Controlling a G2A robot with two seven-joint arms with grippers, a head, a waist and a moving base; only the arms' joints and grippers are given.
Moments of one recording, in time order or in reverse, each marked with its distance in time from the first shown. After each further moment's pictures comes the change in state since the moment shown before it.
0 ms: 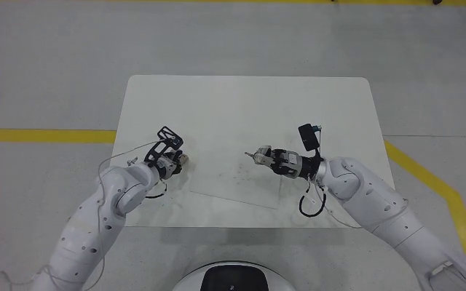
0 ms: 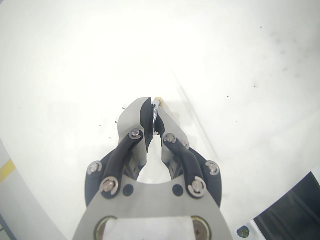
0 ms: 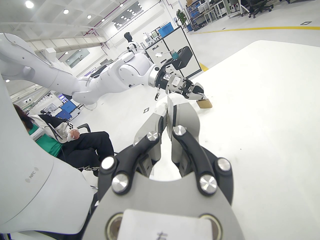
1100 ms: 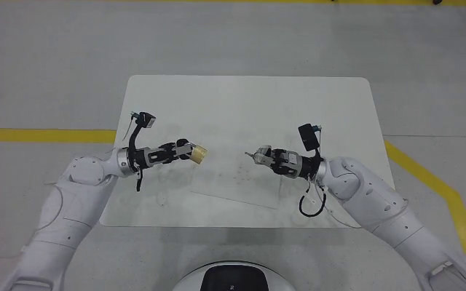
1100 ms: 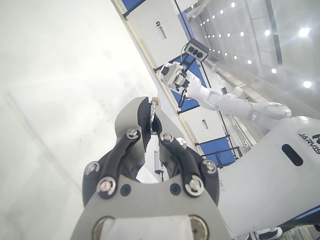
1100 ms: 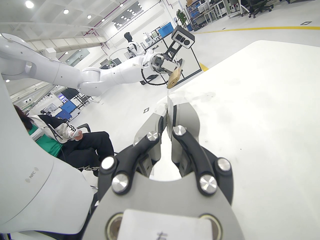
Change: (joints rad) left arm -0.209 0.027 -0.006 0.440 -1.543 -0.438 -0.398; right arm -0.003 -0.001 0.001 -0.006 -0.003 0.007 0.002
